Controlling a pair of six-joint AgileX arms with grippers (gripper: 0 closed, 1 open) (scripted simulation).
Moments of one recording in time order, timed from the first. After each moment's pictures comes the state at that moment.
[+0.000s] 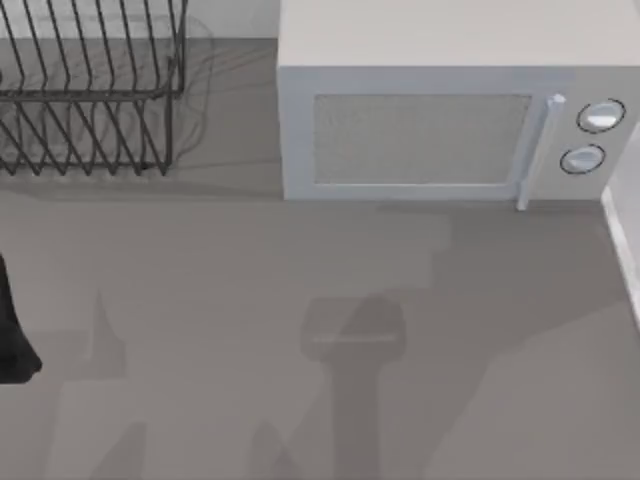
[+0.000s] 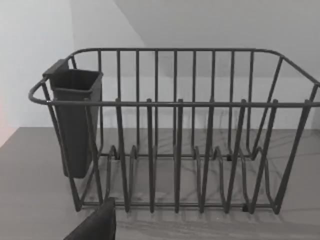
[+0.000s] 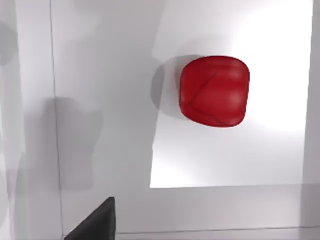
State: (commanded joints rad) left arm 0.00 0.00 0.00 0.00 0.00 0.00; right arm -0.26 1.90 1.53 -0.96 0.01 -0.24
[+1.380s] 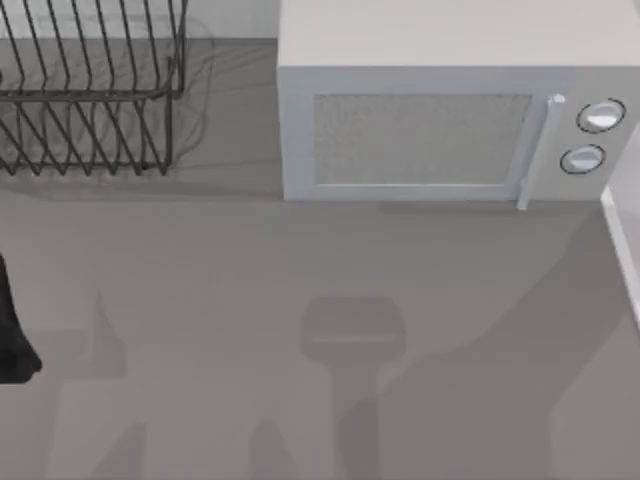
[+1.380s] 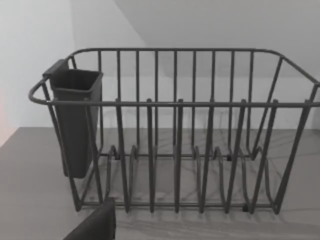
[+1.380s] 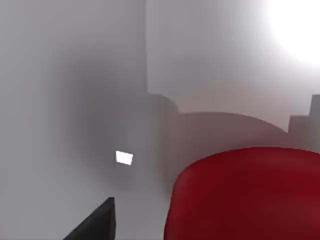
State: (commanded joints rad) left arm 0.00 0.00 0.00 0.00 0.00 0.00; right arm -0.30 2.44 1.66 -0.77 0.01 -0.28
